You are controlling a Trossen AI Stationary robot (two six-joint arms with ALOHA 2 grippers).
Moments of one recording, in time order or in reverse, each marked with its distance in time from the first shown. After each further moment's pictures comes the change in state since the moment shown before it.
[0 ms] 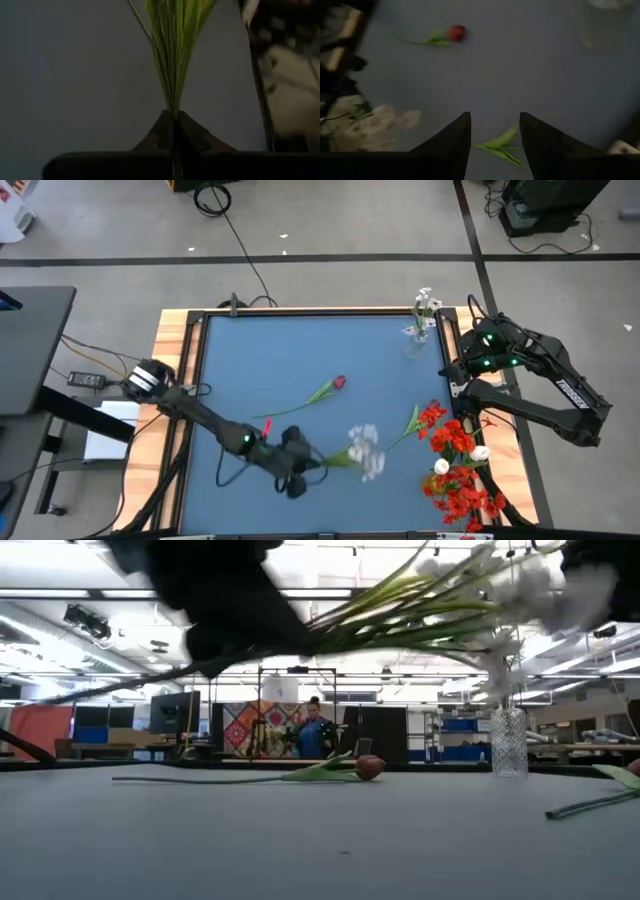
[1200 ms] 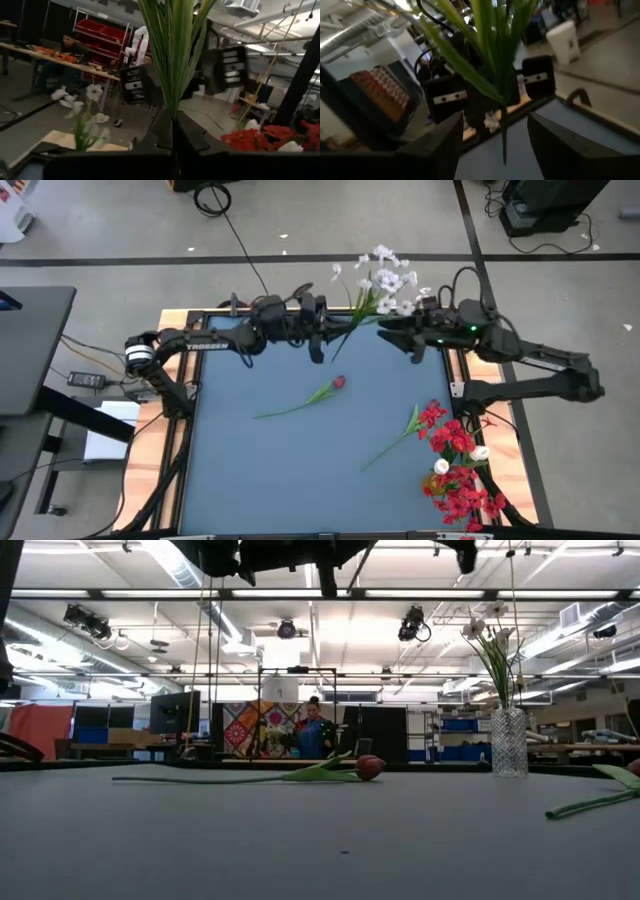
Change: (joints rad) left arm 0.804 -0.103 0.245 0.521 0.662 0.287; right arm 0.402 0.349 0.000 1.273 0.216 0.035
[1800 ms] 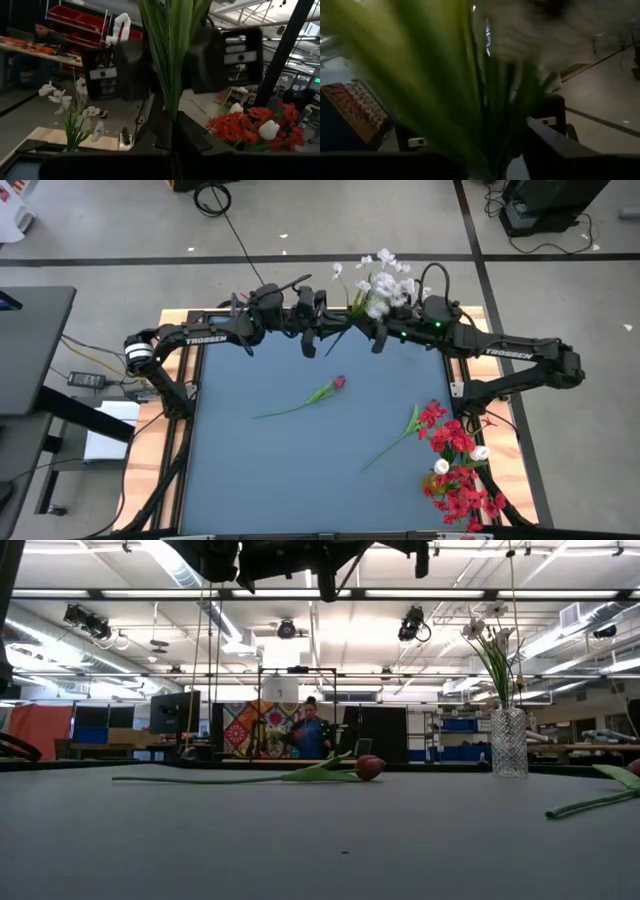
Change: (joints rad) left arm 0.082 0.000 0.017 -0.044 0.207 0.012; right arm 0.017 0.291 0.087 0.301 0.145 -0.097
